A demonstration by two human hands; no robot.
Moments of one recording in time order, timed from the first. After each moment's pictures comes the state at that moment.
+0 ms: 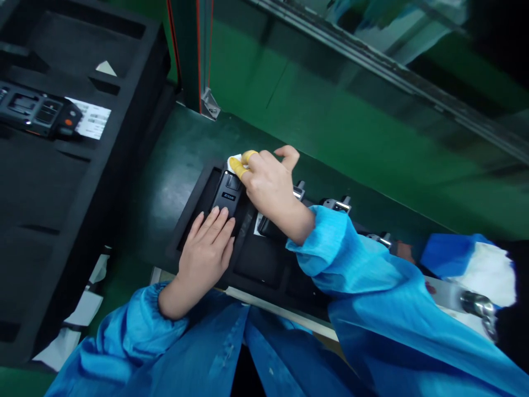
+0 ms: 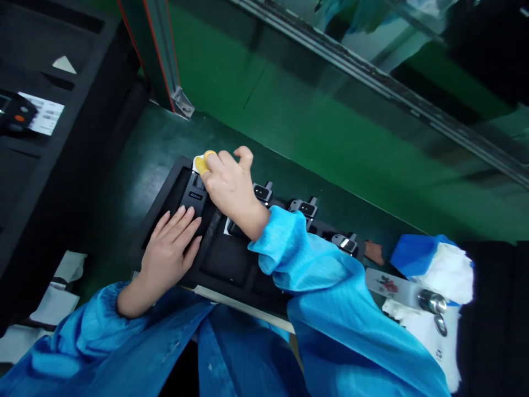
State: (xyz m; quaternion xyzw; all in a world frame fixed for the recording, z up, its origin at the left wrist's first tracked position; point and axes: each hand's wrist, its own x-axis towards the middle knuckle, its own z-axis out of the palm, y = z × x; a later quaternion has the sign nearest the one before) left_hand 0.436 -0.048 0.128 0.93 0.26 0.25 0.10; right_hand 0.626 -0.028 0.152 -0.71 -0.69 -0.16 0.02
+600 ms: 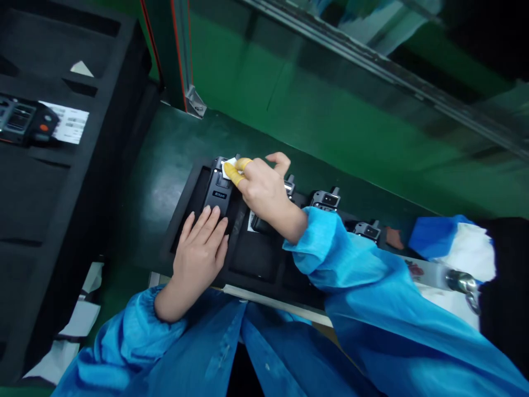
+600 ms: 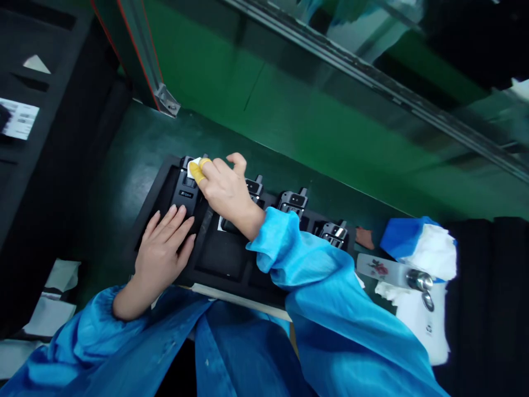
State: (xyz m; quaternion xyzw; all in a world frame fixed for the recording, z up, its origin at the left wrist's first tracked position) left_hand 0.436 -0.048 0.128 0.93 0.26 0.25 0.12; right_hand 0.636 -0.049 0.141 -0.72 -0.68 -0.10 0.04
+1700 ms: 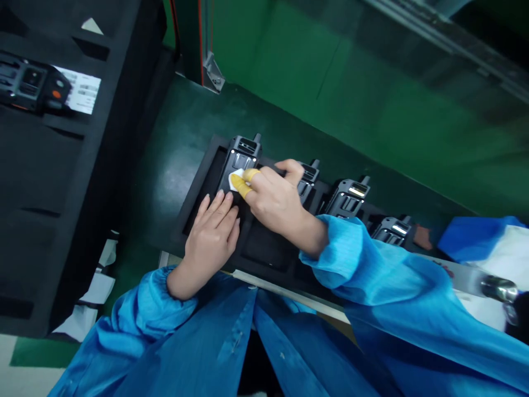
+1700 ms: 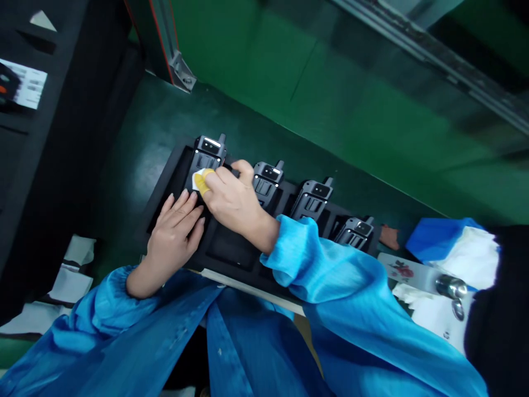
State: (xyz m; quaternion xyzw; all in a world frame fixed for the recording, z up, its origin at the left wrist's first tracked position) left_hand 0.436 -0.049 0.124 0.91 0.27 0.29 0.16; right_hand 0.603 -0.072 0.146 -0.66 -0.74 -0.06 0.05
